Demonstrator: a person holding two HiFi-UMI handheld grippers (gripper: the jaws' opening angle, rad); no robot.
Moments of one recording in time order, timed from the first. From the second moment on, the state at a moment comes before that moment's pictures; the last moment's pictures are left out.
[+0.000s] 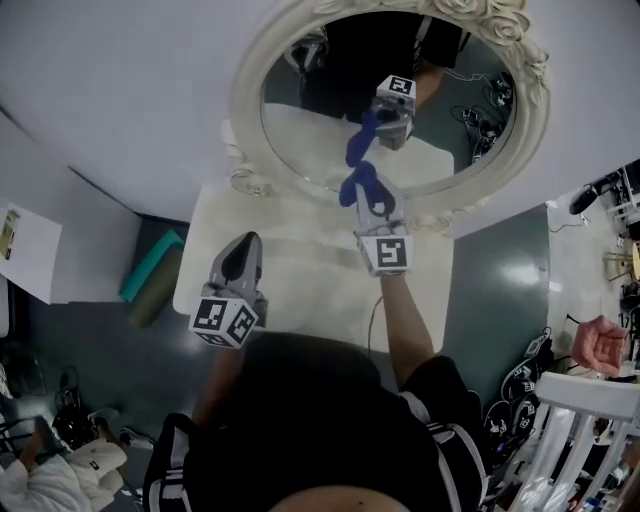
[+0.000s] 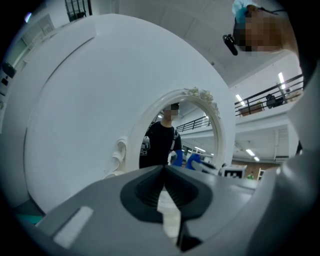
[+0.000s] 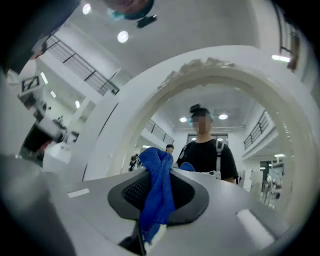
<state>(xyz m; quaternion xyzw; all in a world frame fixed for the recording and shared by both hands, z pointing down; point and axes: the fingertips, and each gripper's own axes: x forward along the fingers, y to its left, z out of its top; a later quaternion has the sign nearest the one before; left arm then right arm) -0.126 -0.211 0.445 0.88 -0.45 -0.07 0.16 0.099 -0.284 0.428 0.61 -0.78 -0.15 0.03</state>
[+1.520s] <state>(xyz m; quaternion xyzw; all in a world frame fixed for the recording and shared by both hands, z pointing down) -0.073 -0.210 0.442 0.90 -0.40 -0.06 0.16 0.270 -0.262 0.191 0.78 -0.56 -0.23 -0.16</state>
